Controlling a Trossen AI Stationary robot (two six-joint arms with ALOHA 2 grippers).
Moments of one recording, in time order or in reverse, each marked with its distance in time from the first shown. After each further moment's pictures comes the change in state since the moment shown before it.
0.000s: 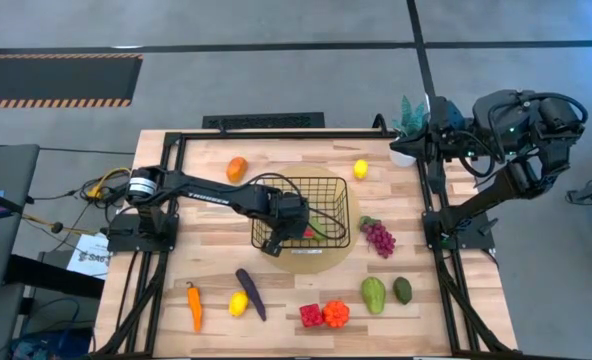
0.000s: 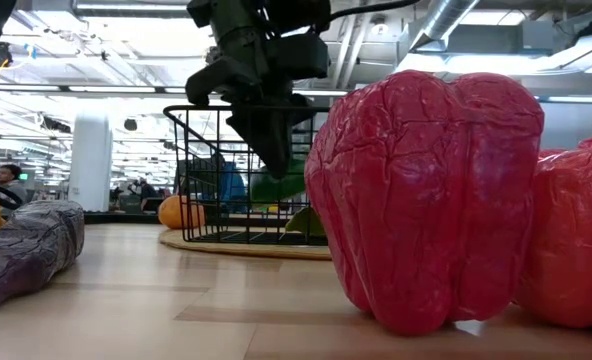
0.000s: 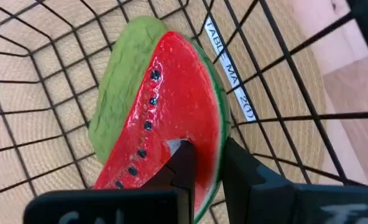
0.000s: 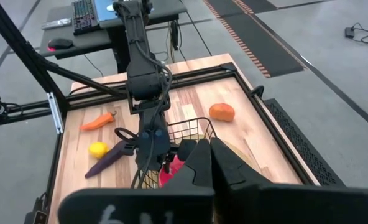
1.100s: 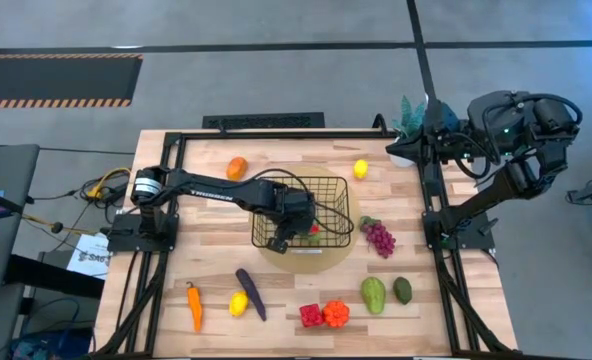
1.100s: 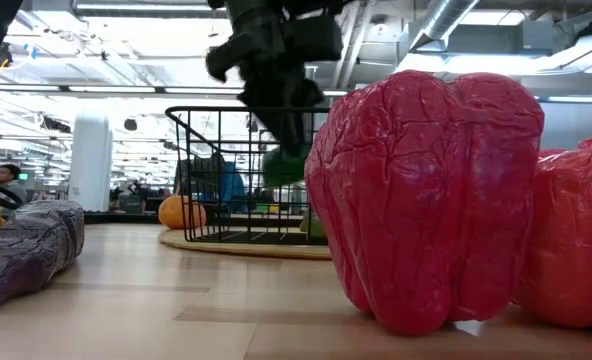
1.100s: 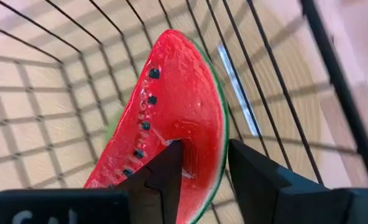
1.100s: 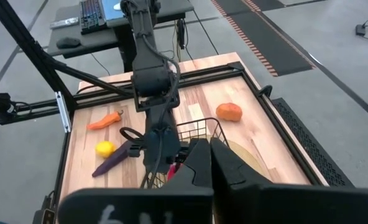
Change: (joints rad) left arm 0.004 0.031 0.164 -0.123 -0.018 -0.039; right arm 0.000 0.015 0.000 0.015 -0.029 0.008
